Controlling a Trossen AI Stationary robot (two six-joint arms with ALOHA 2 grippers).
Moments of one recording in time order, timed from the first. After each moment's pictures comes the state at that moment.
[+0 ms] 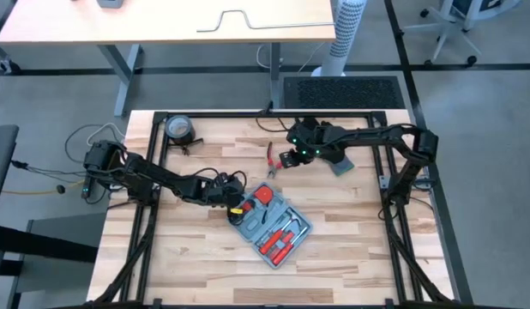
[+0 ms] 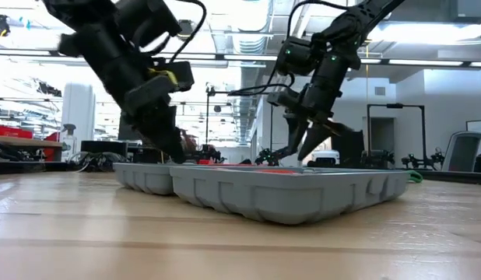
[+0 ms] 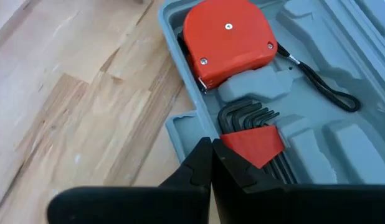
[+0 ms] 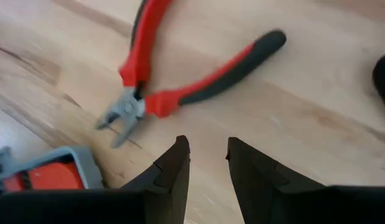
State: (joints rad) left arm -0.14 1.55 0.70 -0.06 -0.32 -0.45; right arm -0.35 1.74 1.09 -0.47 -0.04 0.82
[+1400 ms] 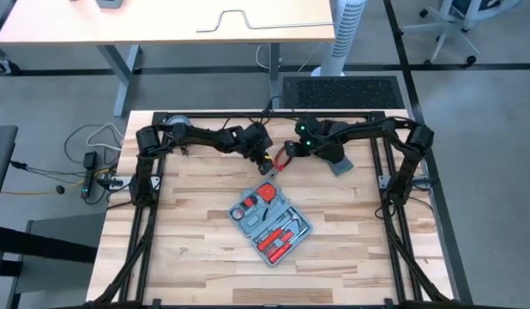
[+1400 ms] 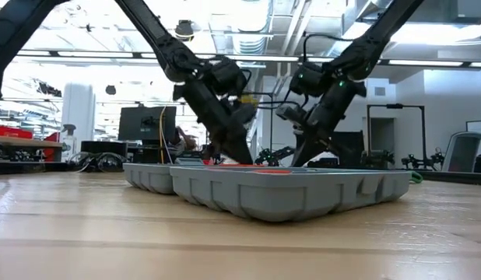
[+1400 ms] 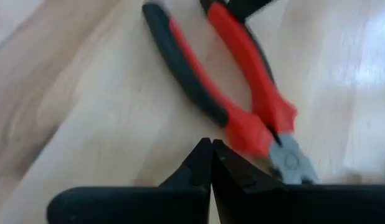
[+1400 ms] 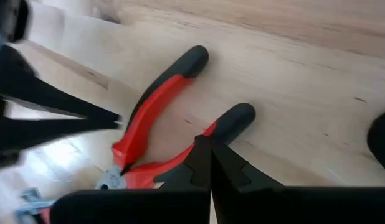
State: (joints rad) left arm 0.42 1.99 1.20 -0.09 0.23 -0.20; right arm -0.54 1.78 0.94 -0.17 -0.23 0.82
